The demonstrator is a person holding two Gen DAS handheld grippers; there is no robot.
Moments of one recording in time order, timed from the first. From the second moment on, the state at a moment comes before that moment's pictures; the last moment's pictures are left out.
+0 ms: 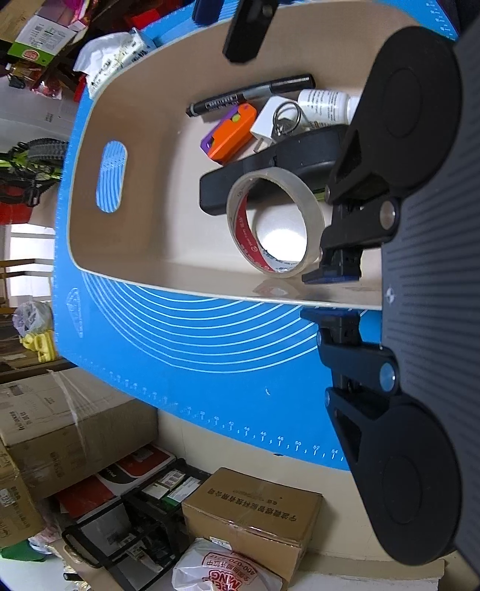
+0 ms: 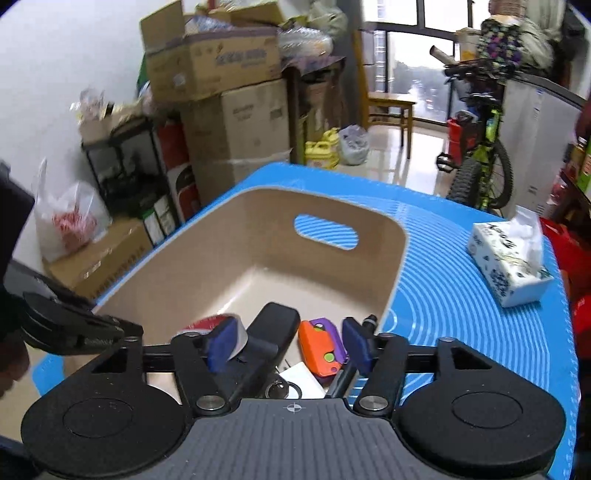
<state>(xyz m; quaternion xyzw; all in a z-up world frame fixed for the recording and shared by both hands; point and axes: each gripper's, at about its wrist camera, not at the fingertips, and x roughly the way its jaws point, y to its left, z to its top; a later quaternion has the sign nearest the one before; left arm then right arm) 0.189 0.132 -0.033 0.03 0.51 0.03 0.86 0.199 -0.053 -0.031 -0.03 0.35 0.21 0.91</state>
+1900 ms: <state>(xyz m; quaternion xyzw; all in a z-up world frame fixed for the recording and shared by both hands) -0.053 0.043 0.073 0.07 0.40 0.01 0.91 -0.085 -0.144 0.068 0.01 0.31 0.12 0.94</state>
